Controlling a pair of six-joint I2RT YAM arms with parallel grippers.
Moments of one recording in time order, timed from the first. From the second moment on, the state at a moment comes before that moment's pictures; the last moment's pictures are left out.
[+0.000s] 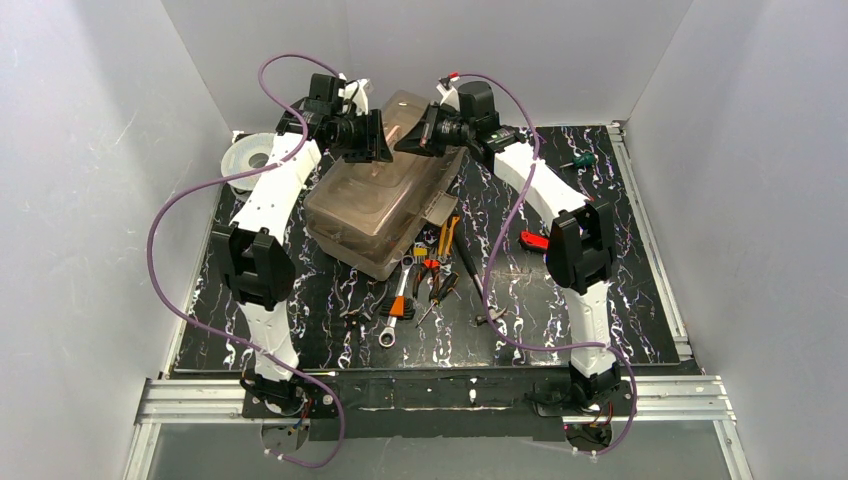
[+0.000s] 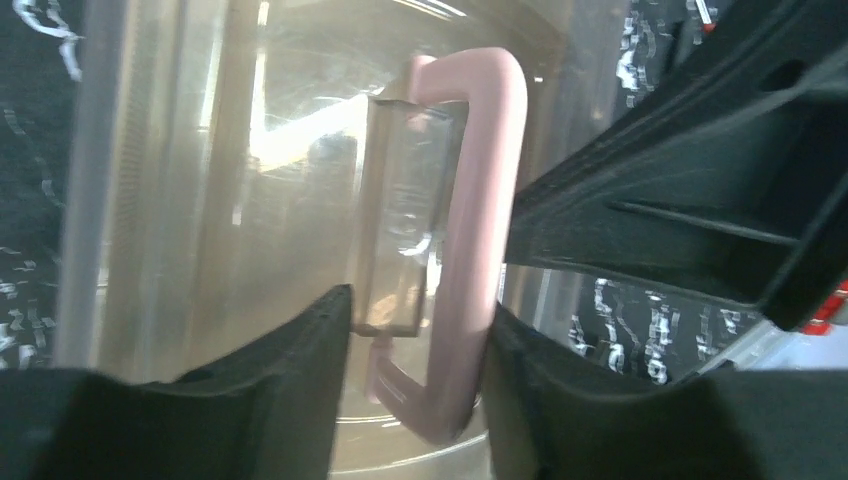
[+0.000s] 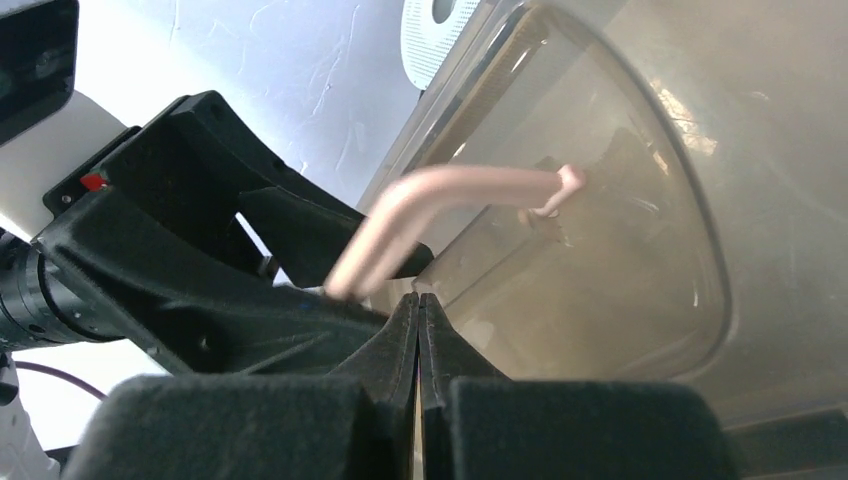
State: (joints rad) left arm -0.27 1.95 2.03 -0.90 0.39 -0.23; right arm 0.51 2.15 2.01 -0.21 -0.64 0.89
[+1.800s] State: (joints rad) left arm -0.09 1.72 1.58 -0.35 0.60 -0.74; right arm 0.32 1.89 1.28 0.21 -0.77 0.99
